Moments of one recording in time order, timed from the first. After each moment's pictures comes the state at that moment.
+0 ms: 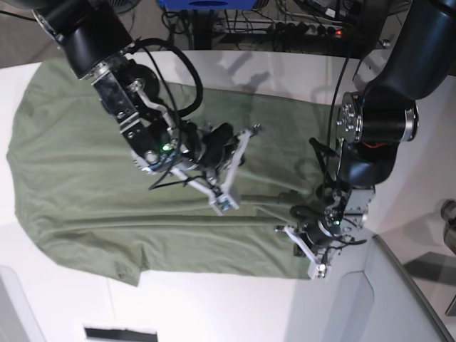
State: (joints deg) left arm -38.7 -8.8 0.2 15.1 4.6 -17.5 -2.6; right arm 7.1 2.1 -33.3 86.1 24.5 0.3 -56.3
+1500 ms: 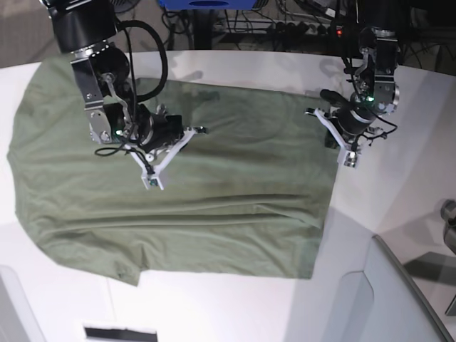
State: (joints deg) left arm 9.1 -15.9 -5.6 72.0 -3.3 -18.0 21.5; right arm -0.7 2.9 -14.1 77.1 24.4 0.7 -50.7
